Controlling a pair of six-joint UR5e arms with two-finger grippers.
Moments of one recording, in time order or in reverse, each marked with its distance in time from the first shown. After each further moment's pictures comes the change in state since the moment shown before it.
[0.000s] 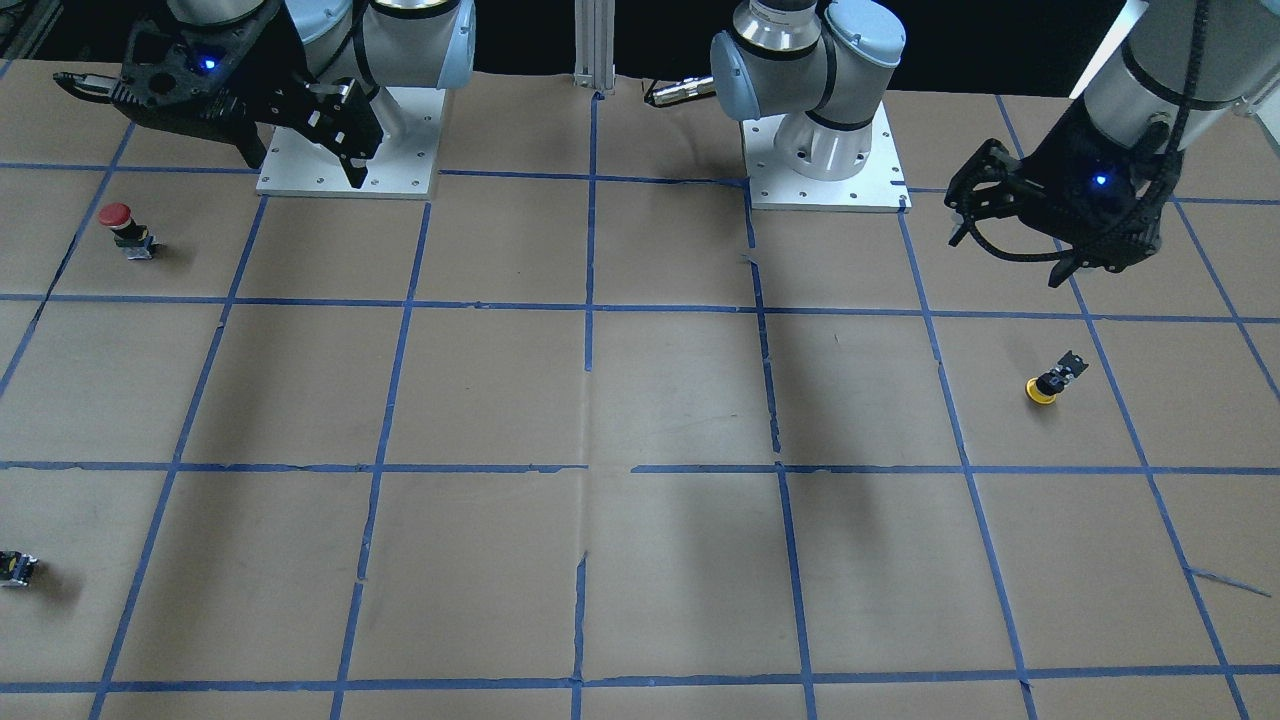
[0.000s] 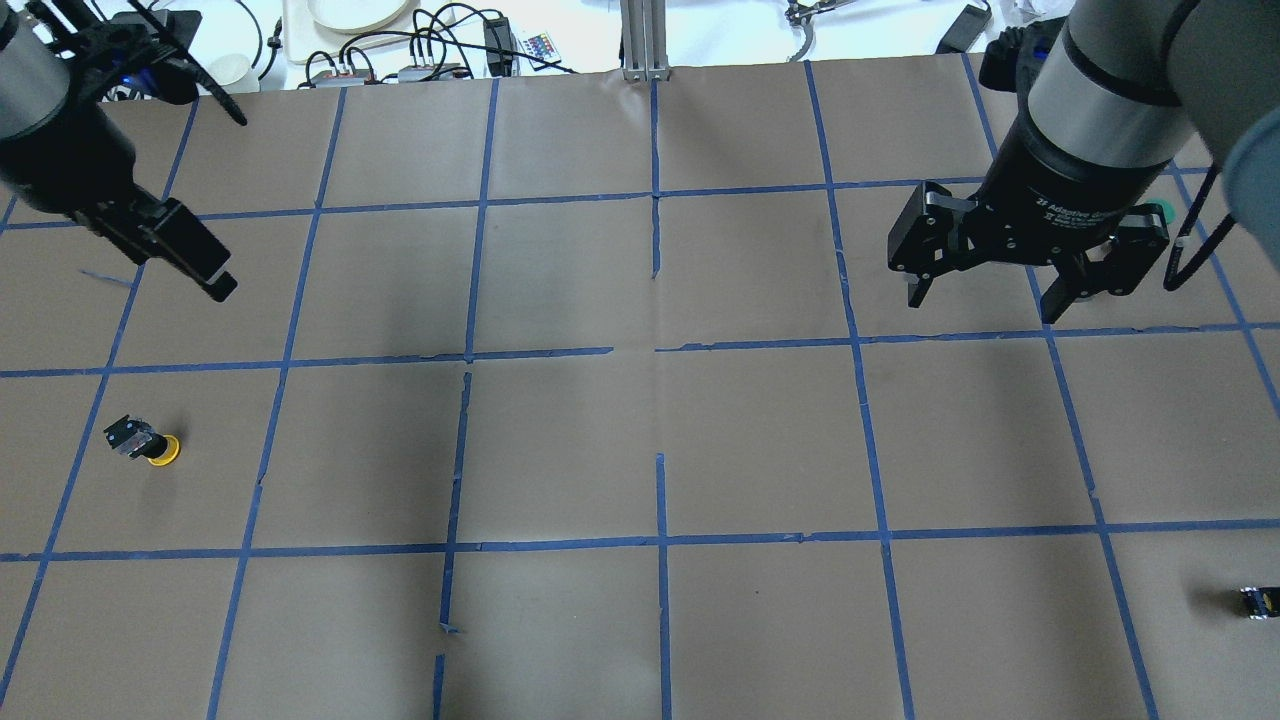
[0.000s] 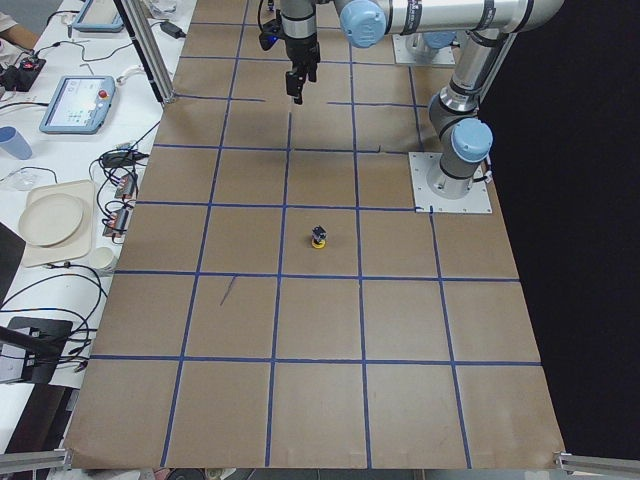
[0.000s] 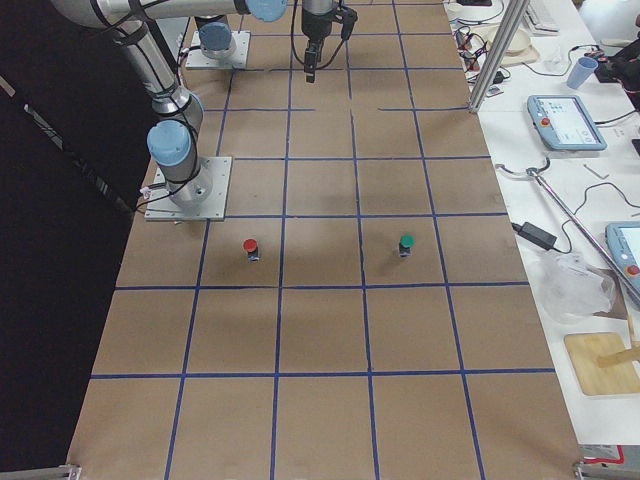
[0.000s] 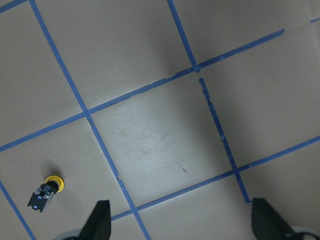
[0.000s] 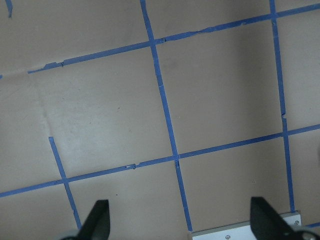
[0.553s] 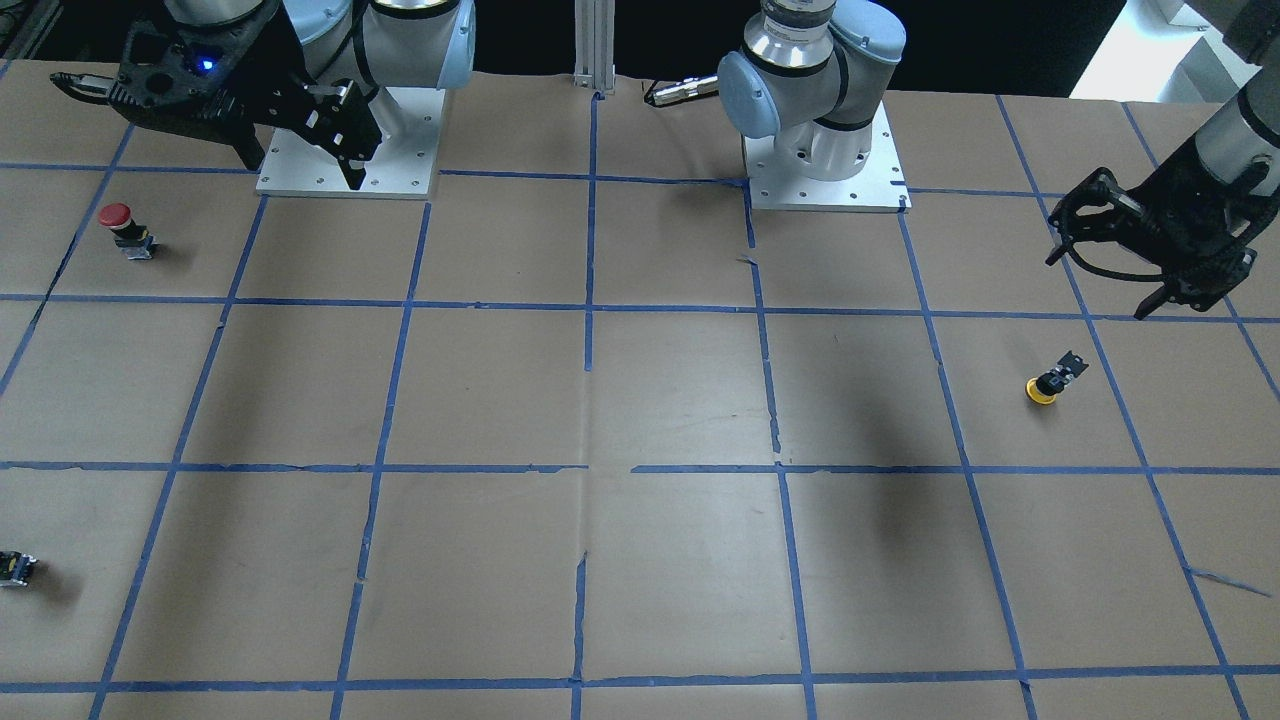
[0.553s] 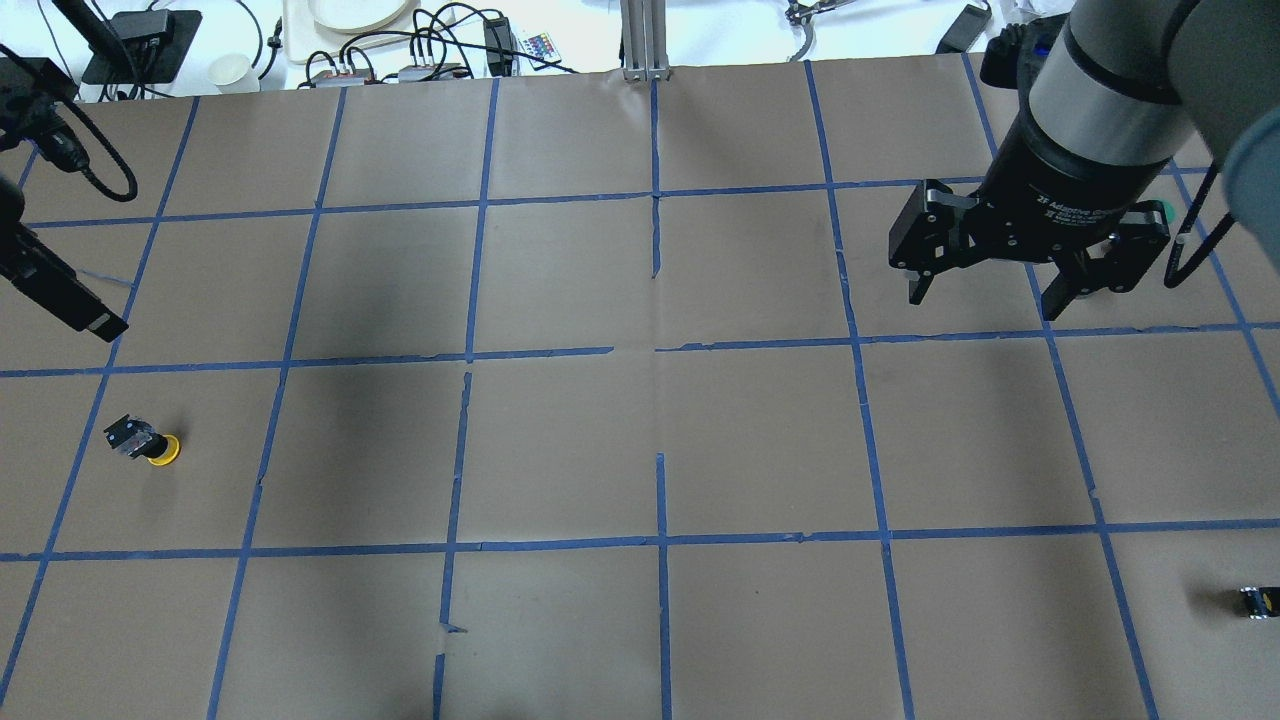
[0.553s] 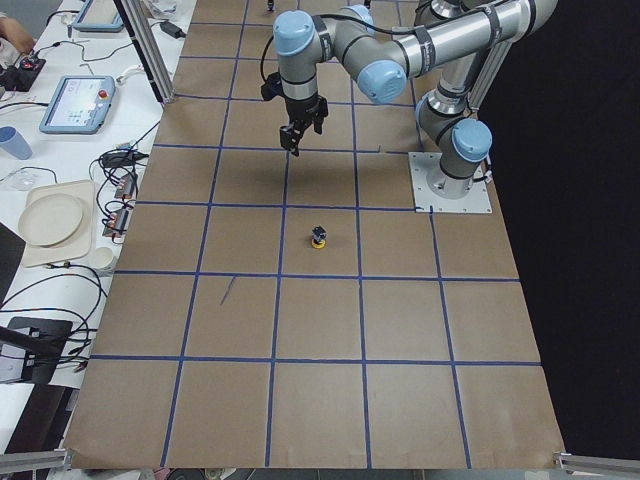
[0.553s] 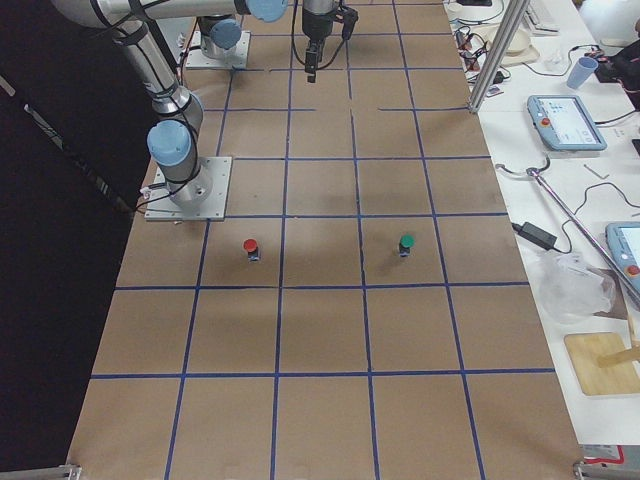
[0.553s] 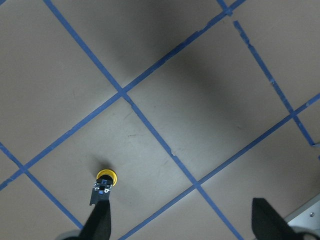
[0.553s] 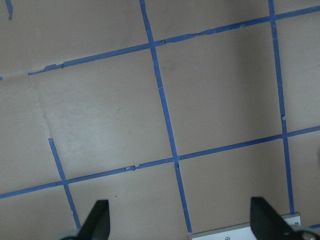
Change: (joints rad) left arm 0.201 -0.019 -0.124 0.203 0.021 0.418; right arm -0.001 0.000 0.001 -0.004 -0.001 -0.001
